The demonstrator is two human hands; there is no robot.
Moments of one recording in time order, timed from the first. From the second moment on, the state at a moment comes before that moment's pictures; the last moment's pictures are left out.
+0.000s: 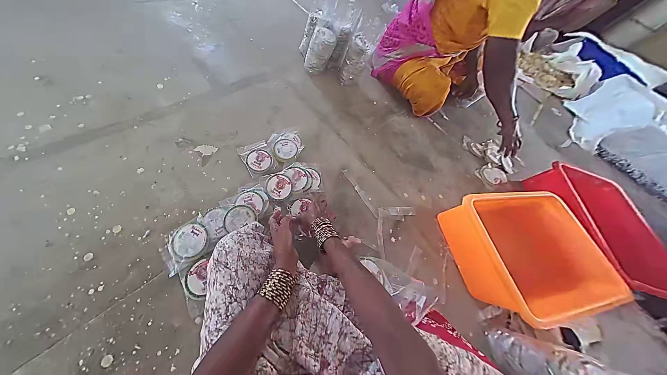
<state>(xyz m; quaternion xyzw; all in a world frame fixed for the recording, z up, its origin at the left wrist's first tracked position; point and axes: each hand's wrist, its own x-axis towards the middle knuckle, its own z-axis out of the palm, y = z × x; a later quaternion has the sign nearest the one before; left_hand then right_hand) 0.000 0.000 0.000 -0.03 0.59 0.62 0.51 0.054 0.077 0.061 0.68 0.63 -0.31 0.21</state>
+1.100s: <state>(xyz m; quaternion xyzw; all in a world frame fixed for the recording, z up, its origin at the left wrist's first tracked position) 0.016 0.001 -0.004 -0.03 0.55 0.58 0.60 0.085 0.126 0.092 0.57 0.76 -0.29 0.14</state>
